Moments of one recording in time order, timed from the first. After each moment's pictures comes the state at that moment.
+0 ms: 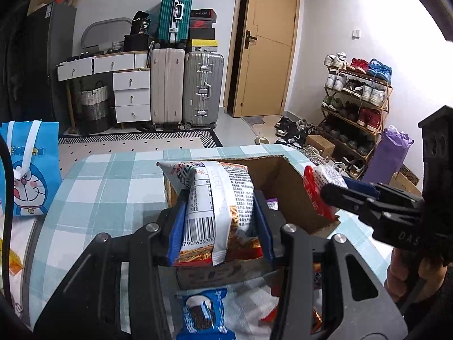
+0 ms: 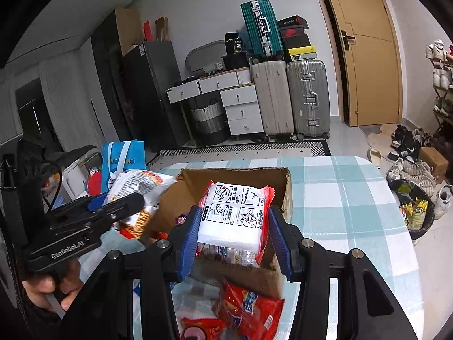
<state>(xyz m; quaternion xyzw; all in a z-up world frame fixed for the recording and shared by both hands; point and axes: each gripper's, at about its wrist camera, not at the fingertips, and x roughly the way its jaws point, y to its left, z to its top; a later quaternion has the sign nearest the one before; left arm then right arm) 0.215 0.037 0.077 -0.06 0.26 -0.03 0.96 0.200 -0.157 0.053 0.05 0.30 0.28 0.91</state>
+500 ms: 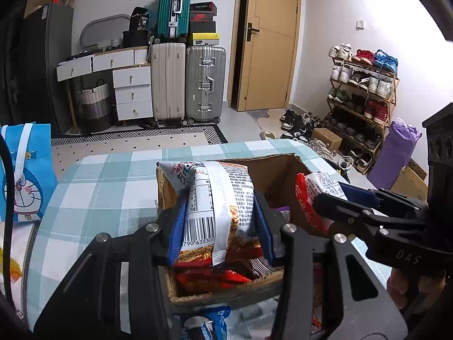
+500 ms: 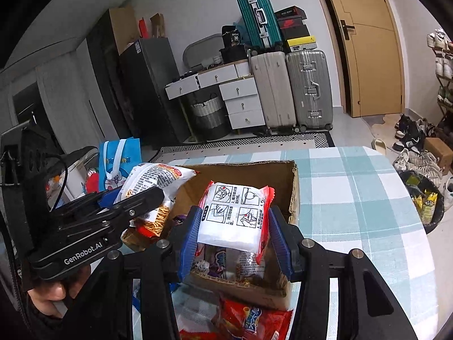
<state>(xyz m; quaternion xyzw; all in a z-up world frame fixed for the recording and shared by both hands) 0.281 0.022 0.058 -0.04 0.28 -0.02 0.96 0.229 -0.148 0.032 0.05 0.32 0.27 0.91</state>
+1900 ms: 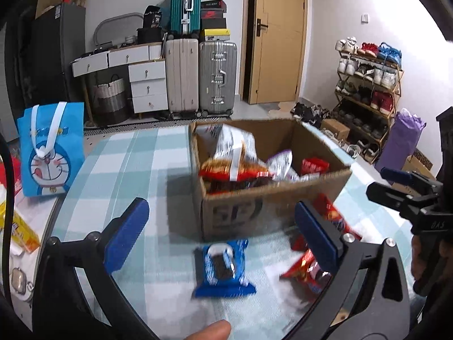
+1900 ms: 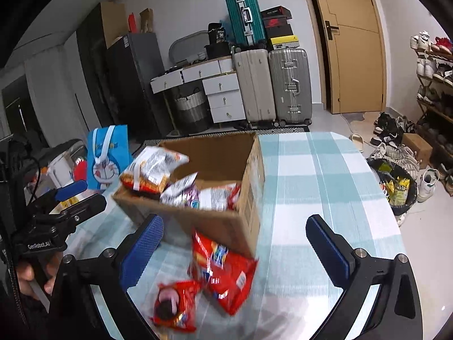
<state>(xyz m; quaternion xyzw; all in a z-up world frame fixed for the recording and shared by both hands) 0.164 0.036 0.031 -0.03 0.29 0.01 0.96 0.160 -0.201 0.021 0.03 0.33 0.23 0.92</state>
